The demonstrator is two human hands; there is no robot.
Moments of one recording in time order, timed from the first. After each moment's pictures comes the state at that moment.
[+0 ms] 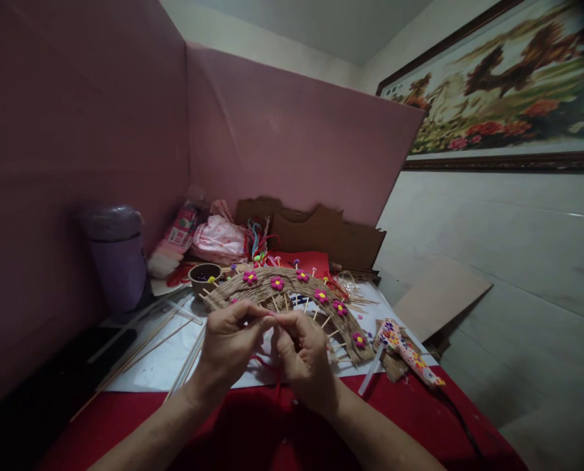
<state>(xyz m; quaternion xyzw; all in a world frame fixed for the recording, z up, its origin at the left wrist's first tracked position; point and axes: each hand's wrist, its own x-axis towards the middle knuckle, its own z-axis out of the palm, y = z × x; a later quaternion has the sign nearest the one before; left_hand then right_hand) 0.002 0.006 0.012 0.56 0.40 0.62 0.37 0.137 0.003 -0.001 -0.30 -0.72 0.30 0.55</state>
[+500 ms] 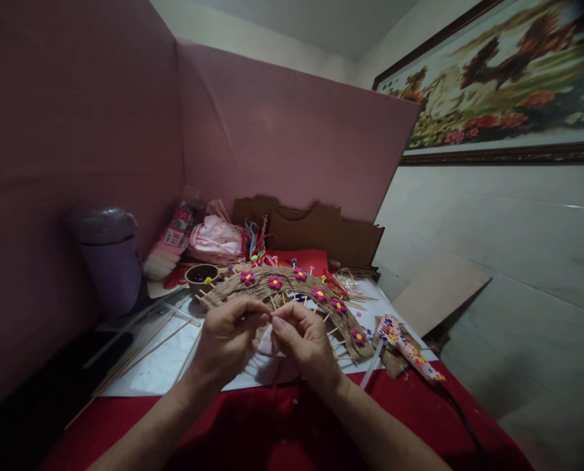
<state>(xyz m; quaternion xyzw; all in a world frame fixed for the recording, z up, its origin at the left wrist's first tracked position) -0.003 0.007 0.019 0.62 0.40 0.59 0.32 0.137 0.012 0.005 -0.27 -0.60 0.52 0.54</state>
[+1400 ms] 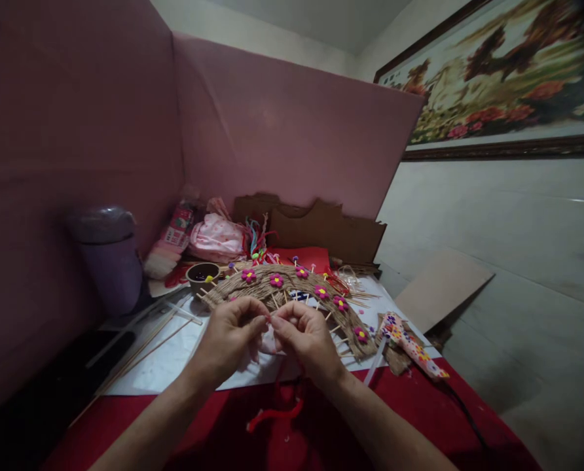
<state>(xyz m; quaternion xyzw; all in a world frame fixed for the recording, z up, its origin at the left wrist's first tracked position) -0.005 0.011 0.019 0.61 0.42 0.50 0.45 0.136 0.016 0.006 -0.33 -0.56 0.56 0.51</state>
